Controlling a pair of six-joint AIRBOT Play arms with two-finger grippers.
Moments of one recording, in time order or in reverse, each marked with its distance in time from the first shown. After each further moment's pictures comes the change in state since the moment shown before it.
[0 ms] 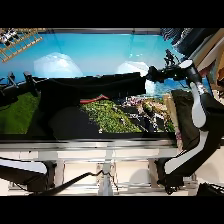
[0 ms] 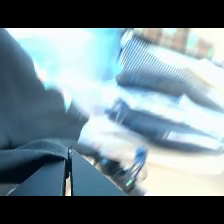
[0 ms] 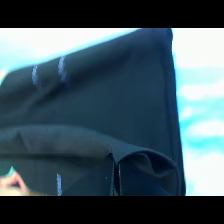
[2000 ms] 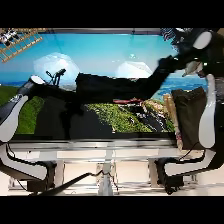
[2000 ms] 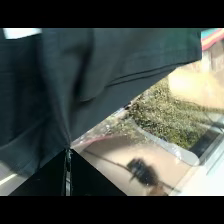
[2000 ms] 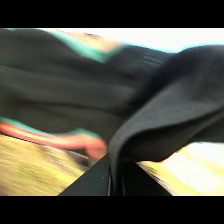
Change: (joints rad) left arm -0.475 -0.002 0.053 0.624 0.046 0.319; right arm 0.192 0.283 0.203 -0.546 0.346 0.193
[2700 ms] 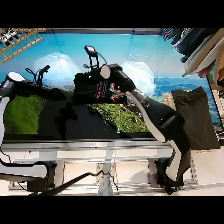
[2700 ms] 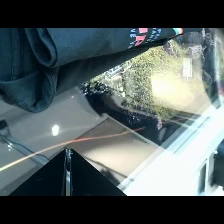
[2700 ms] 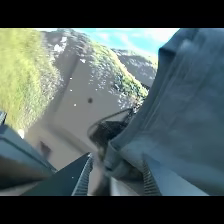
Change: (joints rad) left arm 0.163 0.132 0.000 0.019 -0.226 -0.061; right arm 0.575 -0.381 0.190 0.235 -0.516 0.183
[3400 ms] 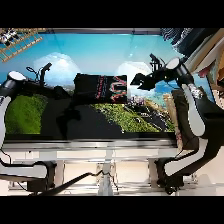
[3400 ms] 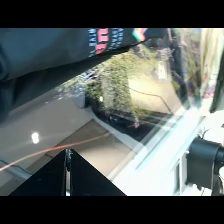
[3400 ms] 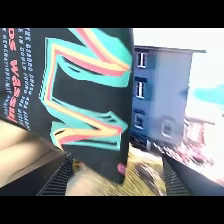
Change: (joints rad) left arm -0.052 0.006 0.000 -0.106 -0.016 -0.004; right arm -0.626 0.196 -0.534 0.277 0.288 -0.323
